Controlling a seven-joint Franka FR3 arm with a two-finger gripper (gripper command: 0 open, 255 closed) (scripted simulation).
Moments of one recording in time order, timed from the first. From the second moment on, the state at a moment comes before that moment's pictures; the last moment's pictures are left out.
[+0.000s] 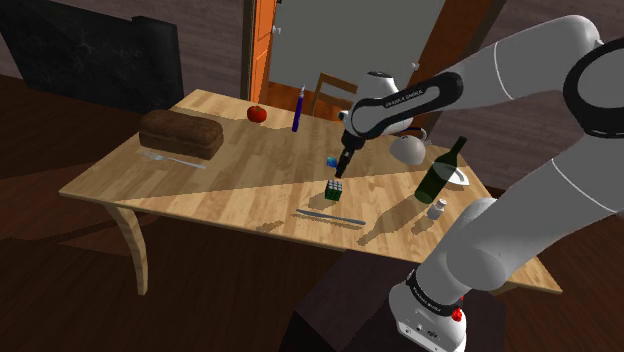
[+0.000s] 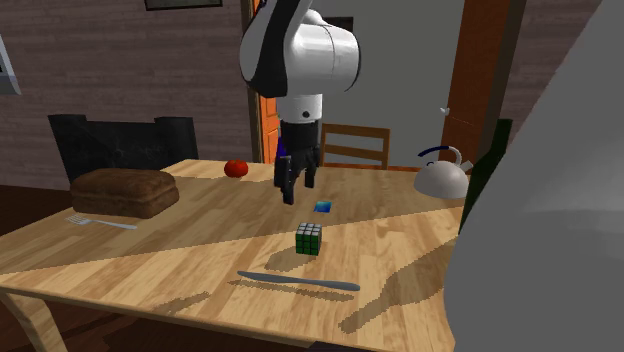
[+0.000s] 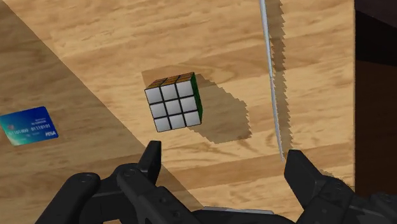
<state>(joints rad) -0.04 -0.22 -0.30 -2.57 -0.10 2.39 -0.58</state>
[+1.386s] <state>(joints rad) -0.08 0.27 -0.30 -2.46 0.18 2.72 -0.94</state>
